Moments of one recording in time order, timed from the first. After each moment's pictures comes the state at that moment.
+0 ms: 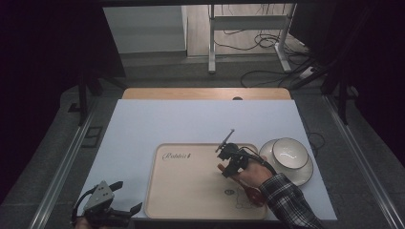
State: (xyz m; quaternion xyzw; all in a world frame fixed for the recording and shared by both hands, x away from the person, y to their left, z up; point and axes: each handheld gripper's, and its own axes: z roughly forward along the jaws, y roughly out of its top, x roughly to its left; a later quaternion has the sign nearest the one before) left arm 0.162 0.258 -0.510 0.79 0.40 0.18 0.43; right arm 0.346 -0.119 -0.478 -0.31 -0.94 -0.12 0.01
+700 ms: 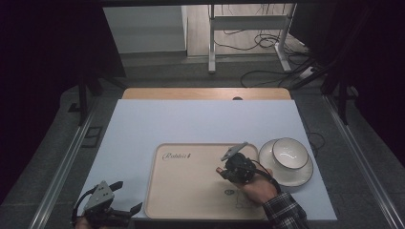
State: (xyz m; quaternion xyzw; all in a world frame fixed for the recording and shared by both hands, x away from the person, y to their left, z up) left arm 0.162 0.257 -0.510 0.79 0.40 0.18 0.43; right arm 0.309 -0.139 -0.479 -0.26 -0.93 -0.26 -0.05
